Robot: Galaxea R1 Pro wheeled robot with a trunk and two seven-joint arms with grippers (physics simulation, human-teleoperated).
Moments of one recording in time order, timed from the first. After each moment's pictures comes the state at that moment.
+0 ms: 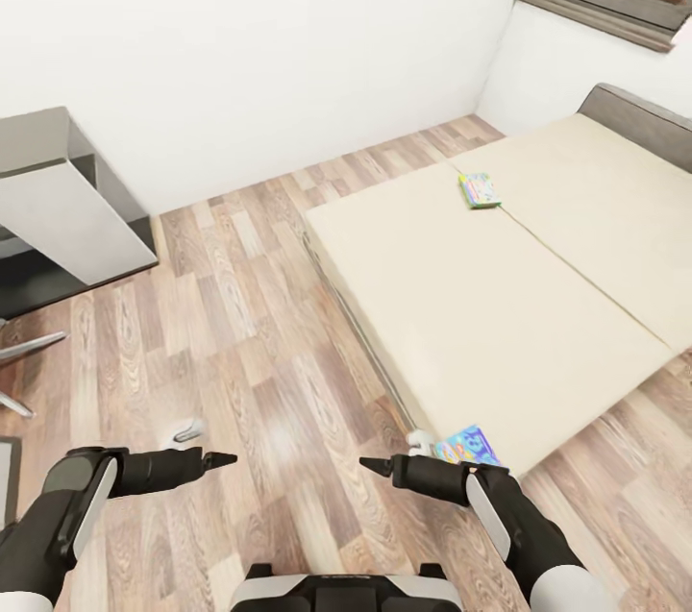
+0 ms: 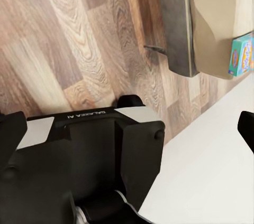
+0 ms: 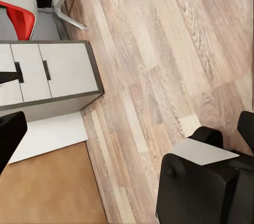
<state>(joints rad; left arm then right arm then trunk) -0.43 0.22 0.21 -1.11 0.01 0.98 -0.87 -0.51 -0.01 0.06 -0.77 -0.28 0.54 0.78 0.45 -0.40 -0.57</state>
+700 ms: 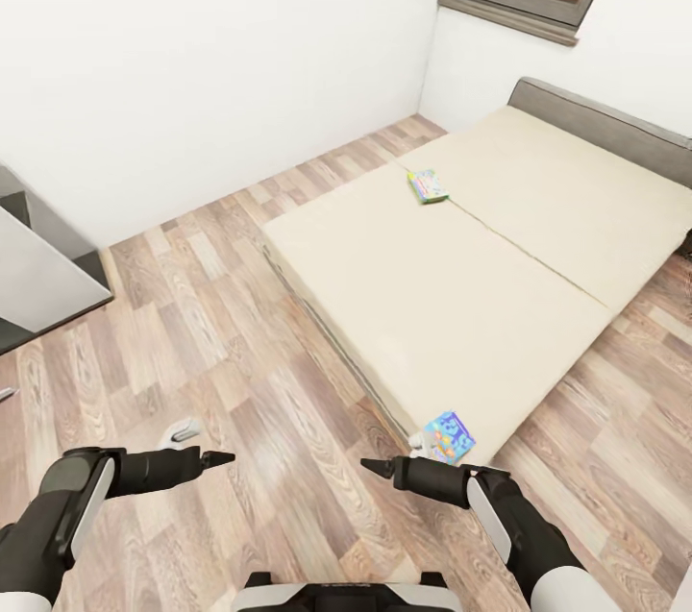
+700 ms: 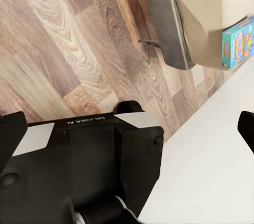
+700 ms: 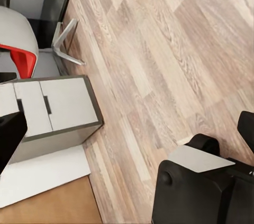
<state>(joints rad) -0.43 0.22 0.22 -1.11 0.01 0.98 -0.87 -0.51 -0.01 0.06 -0.74 -0.28 0.51 0.78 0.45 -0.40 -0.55</state>
